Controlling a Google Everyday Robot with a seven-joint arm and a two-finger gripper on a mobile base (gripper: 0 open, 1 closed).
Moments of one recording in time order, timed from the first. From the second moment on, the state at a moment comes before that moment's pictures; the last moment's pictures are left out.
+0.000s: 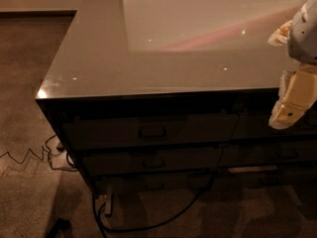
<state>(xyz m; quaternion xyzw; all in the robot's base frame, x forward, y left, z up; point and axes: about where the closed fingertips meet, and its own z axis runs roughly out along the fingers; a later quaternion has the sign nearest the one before) 0.438 -0.217 0.976 -0.60 0.78 -0.03 0.16</state>
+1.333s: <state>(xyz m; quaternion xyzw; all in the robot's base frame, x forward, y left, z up) 0.431 -0.202 0.893 -0.67 0.73 0.03 0.14</state>
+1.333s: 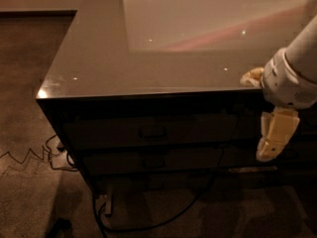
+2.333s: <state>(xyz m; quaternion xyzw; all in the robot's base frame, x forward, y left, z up) 0.408 -0.182 0.887 -0.71 0.68 0.02 0.17</state>
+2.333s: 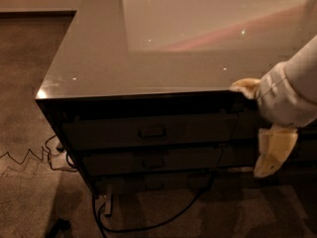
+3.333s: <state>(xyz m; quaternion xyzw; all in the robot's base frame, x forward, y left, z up) 0.413 -0.129 0.826 -0.79 0.59 0.00 0.16</state>
